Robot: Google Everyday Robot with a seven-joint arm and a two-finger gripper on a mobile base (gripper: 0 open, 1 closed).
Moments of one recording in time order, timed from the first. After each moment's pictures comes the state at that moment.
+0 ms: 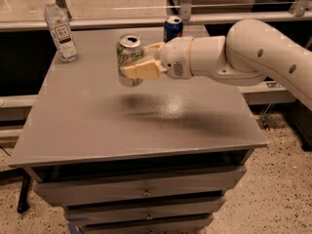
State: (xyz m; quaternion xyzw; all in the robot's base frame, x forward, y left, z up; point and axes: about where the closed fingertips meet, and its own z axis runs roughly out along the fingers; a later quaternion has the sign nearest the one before) arm 0.583 0.044 0.936 -0.46 0.64 0.33 0.51
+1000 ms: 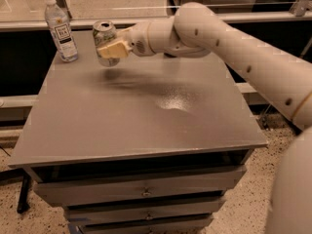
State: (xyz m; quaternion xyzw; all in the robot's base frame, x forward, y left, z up) arm 0.702 0.125 0.920 -0.47 0.65 0.31 0.51
